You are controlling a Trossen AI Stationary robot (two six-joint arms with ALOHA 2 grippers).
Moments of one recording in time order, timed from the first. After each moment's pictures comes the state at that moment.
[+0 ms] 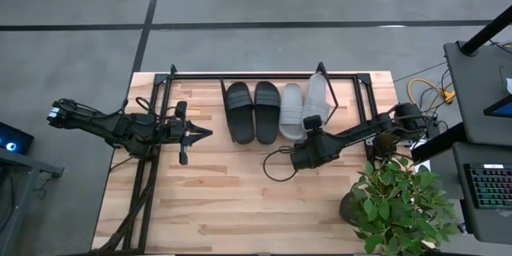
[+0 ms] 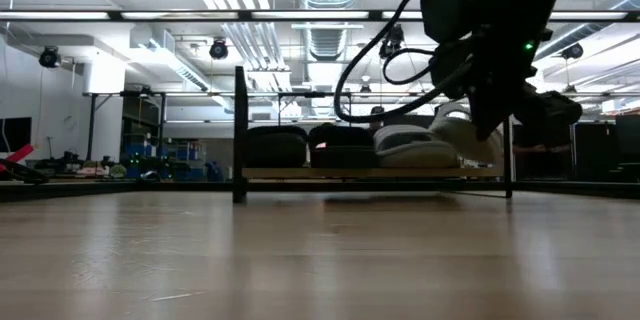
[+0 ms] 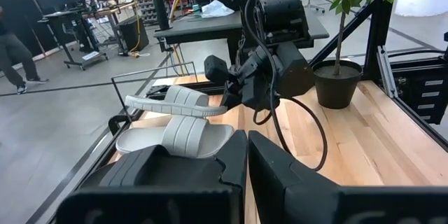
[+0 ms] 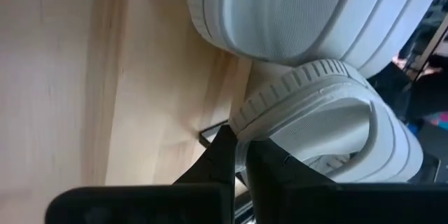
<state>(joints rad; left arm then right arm) -0.26 0.64 0.63 -0.11 -0.37 0.08 0.23 1.71 1.08 -1.16 0.72 0.04</state>
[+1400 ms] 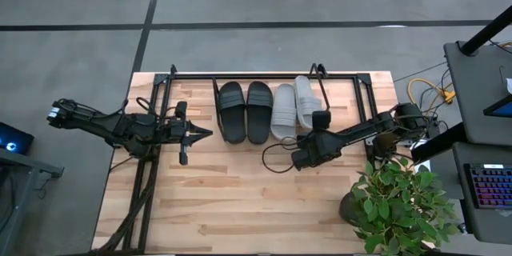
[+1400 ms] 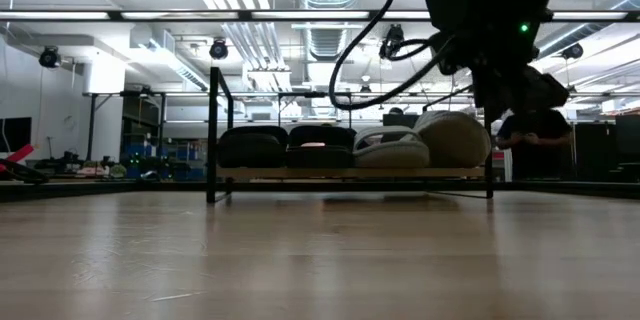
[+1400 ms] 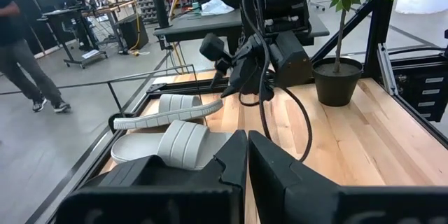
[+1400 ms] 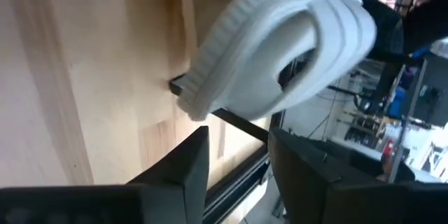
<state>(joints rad) -0.26 0.64 0.63 -0.12 -0.37 0.08 0.23 1.71 1.15 -1.35 0.78 0.35</state>
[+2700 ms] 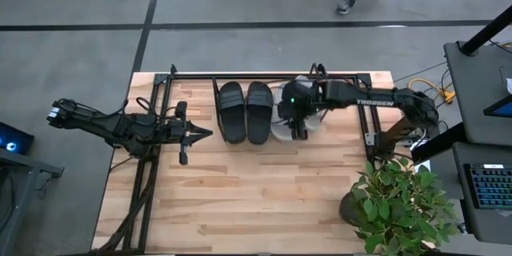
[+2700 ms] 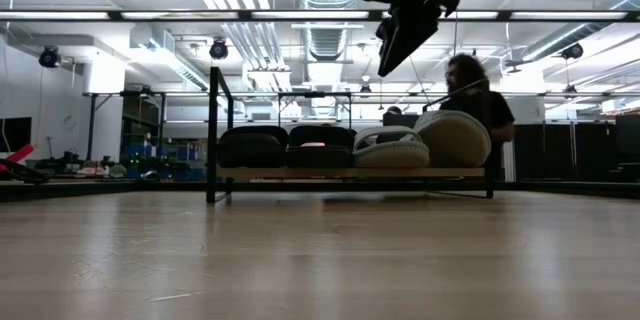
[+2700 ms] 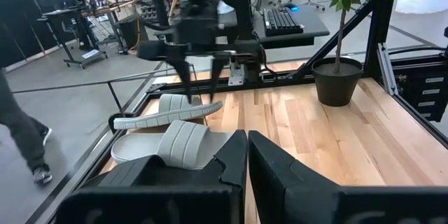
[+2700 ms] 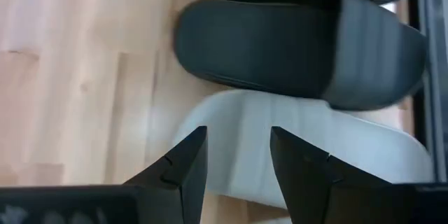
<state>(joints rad) -0.26 0.64 0.63 -0.12 -0.37 0.08 -0.17 1.57 1.39 -0.87 -0.03 -0.29</state>
